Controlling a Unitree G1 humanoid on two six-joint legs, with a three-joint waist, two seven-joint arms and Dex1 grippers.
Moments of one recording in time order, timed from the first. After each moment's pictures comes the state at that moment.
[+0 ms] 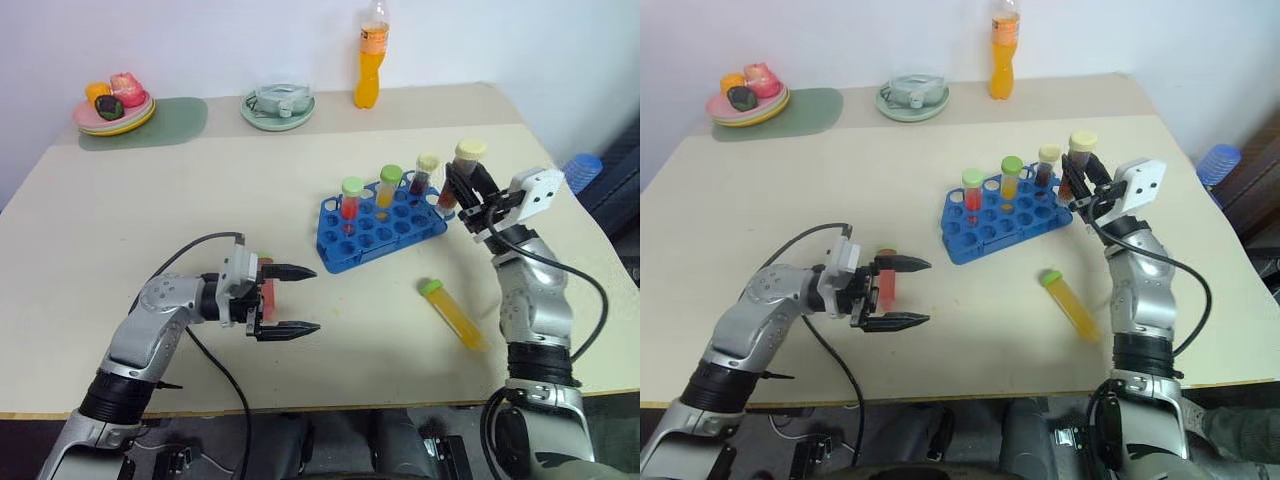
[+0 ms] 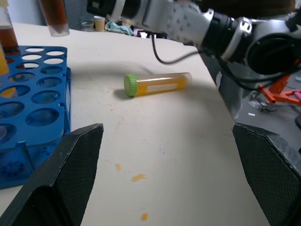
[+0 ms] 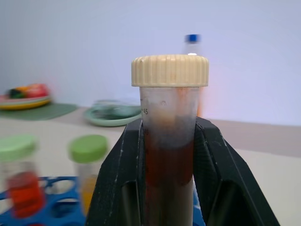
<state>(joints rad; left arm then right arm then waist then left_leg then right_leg) -0.27 0.57 -0.12 -0.12 -0.52 0.21 -1.26 -0.45 -0.29 -0.30 0.23 0.33 -0.14 0.56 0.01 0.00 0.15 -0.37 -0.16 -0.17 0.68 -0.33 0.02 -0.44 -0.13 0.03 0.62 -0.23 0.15</state>
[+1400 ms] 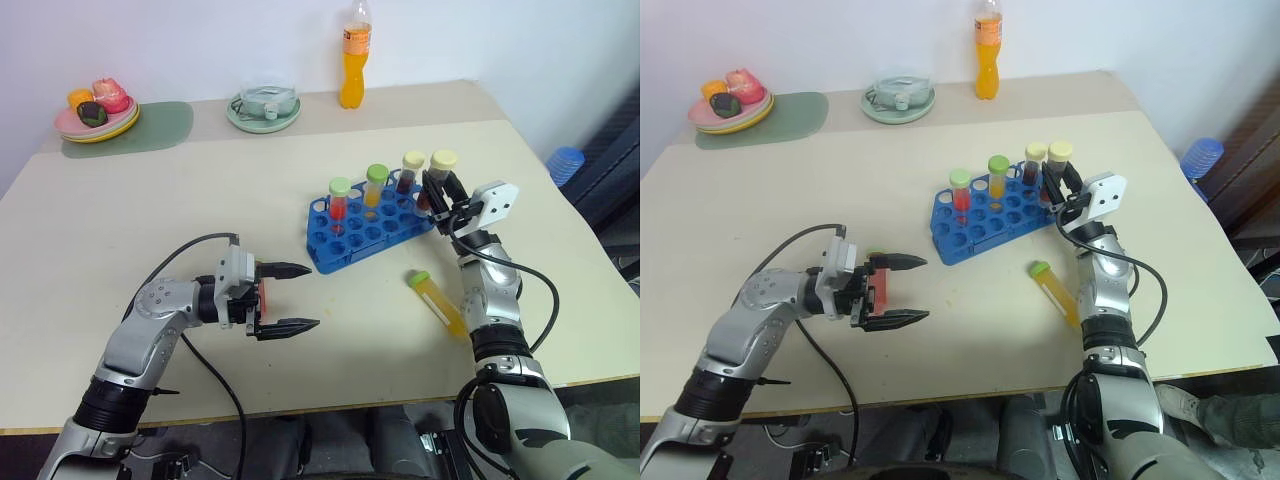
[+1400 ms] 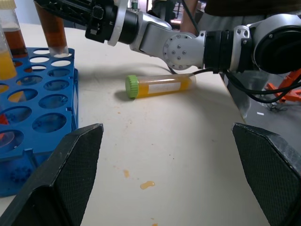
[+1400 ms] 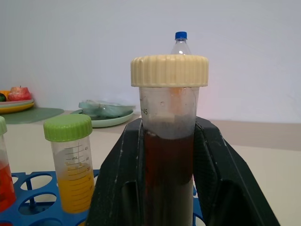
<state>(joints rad) -0.23 0.57 -0.10 -0.17 -0.51 0.21 -1.20 -0.58 -0.25 -0.24 0.61 0.30 -0.44 0.60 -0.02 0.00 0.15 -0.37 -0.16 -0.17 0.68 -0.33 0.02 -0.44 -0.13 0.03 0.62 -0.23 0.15</state>
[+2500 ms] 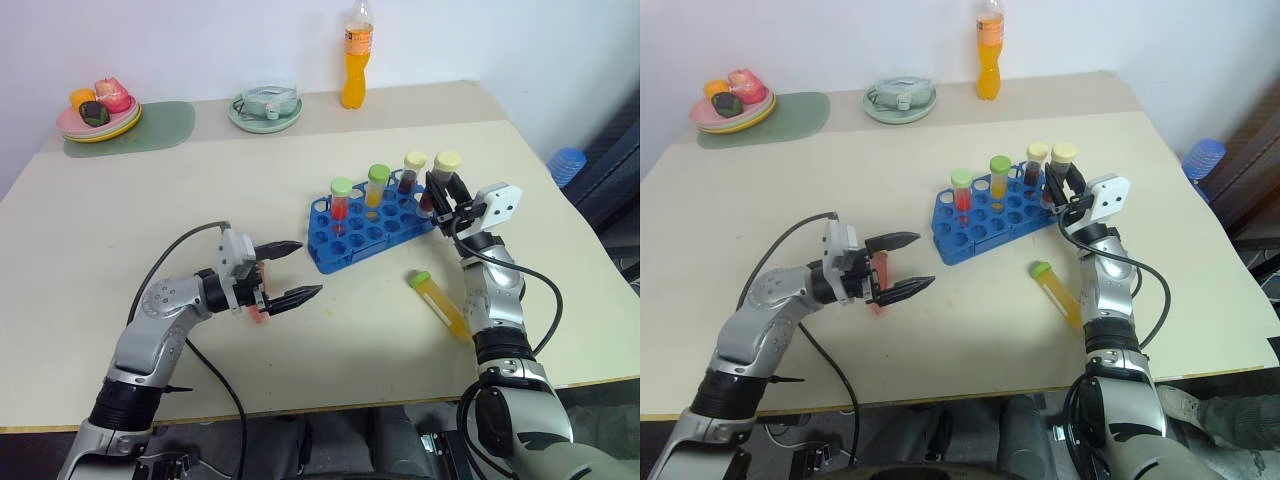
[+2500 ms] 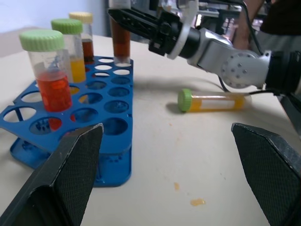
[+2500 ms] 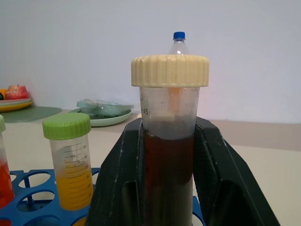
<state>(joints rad) -0.24 0.47 -0.06 -0.16 -0.49 0.22 -0.98 -0.56 -0.26 -0.24 0.59 0.30 -0.44 0.58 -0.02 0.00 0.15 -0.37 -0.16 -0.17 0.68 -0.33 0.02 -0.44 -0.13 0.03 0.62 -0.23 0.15</state>
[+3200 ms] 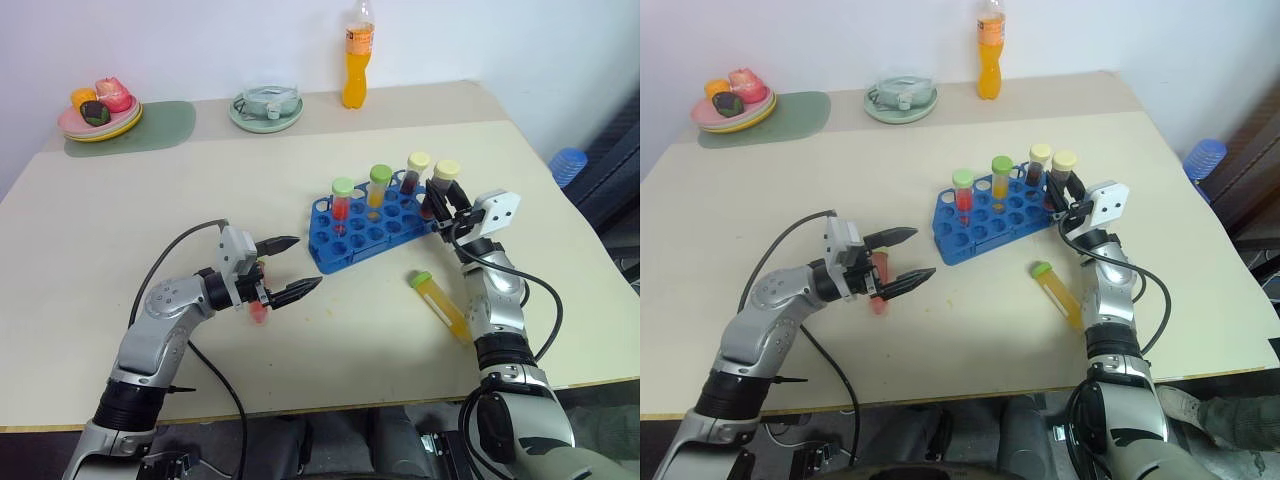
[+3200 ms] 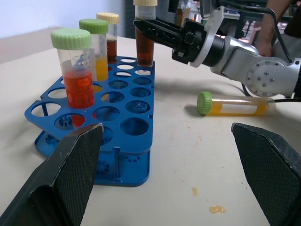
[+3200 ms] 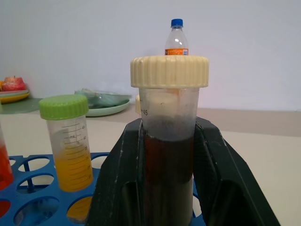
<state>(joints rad) -0.24 0.46 -0.06 -0.16 -0.47 0.23 -0.93 -0.54 -0.26 -0.24 0.59 0.30 -0.42 0.57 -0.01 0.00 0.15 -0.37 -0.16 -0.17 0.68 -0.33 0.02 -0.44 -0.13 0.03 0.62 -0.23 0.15</state>
